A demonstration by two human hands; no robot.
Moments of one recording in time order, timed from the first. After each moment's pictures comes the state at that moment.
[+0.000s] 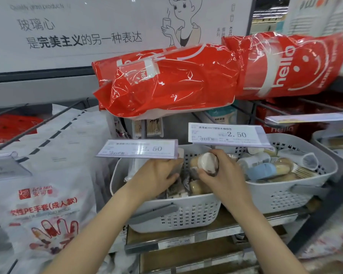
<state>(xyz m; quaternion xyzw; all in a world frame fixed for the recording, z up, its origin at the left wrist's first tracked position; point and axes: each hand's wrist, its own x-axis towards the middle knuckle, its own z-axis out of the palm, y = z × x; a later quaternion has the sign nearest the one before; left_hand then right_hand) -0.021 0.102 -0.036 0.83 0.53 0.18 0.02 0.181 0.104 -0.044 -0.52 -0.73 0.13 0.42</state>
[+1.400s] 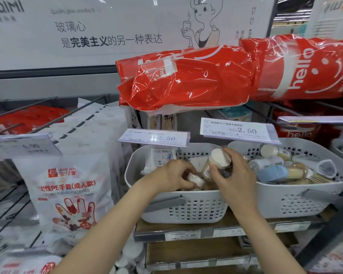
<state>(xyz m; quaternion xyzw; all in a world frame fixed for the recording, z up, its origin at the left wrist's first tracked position) -0.005 0.096 -0.032 0.79 0.56 0.15 0.18 0.180 0.099 -0.063 -0.49 -0.70 0.11 0.51</state>
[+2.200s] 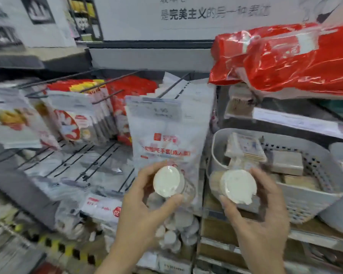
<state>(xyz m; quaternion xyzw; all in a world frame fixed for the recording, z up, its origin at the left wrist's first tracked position) -0.105 -0.148 -0.030 0.43 0.62 0.63 0.20 0.054 -0.055 -0.053 -0.32 -0.67 0.34 0.58</state>
